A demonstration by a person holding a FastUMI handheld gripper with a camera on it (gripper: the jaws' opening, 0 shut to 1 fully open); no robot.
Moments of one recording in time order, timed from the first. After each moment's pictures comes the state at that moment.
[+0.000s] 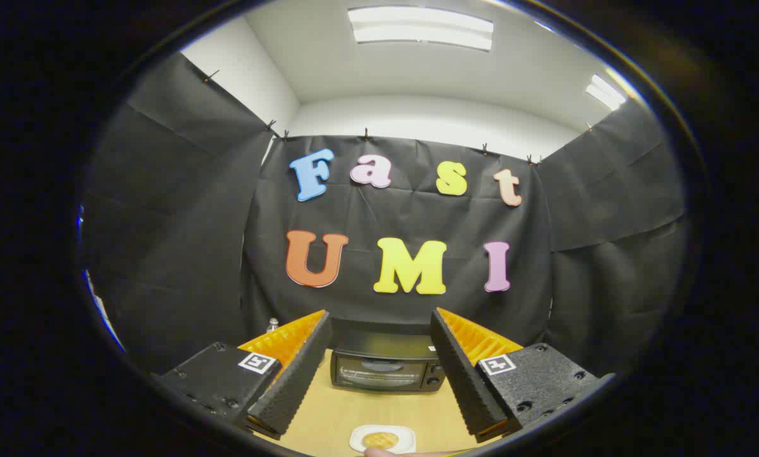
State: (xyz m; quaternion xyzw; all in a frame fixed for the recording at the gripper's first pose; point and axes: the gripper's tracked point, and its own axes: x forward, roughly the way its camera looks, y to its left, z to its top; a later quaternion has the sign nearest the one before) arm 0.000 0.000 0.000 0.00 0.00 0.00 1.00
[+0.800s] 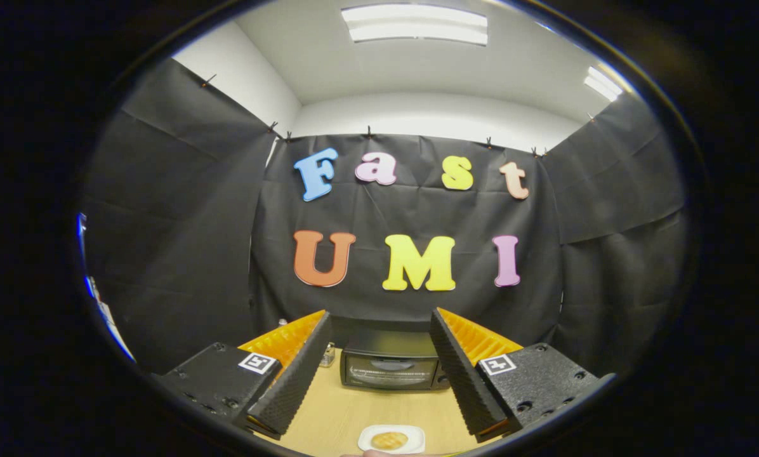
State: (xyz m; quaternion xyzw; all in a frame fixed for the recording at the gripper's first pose) arm 0.009 0.004 -0.009 0.02 0.01 0.02 1.00
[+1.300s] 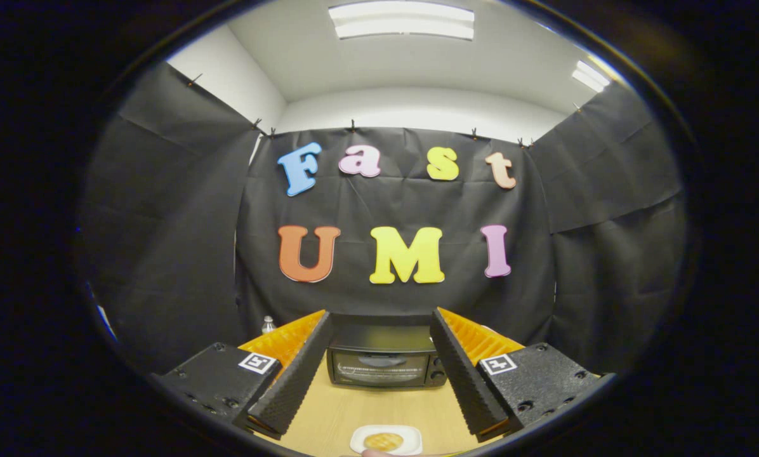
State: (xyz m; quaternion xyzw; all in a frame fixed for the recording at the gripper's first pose) arm 0.032 -0.031 -0.043 0.03 0.01 -0.02 1.00
